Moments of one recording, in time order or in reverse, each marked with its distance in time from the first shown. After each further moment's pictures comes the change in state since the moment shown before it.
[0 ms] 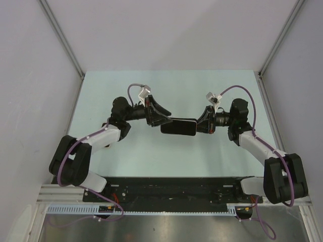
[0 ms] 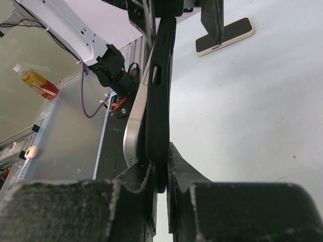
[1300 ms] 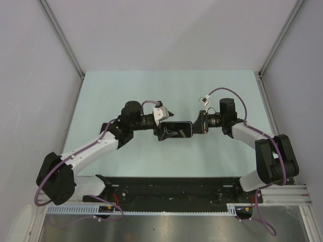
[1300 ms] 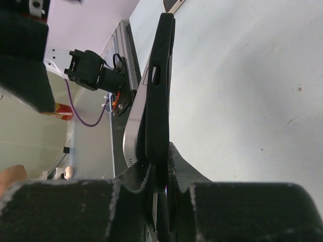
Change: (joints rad) left arm -0.190 -0.240 0.055 -0.629 -0.310 0.867; right arm 0.023 0.216 0.084 -0.348 0.142 -0.058
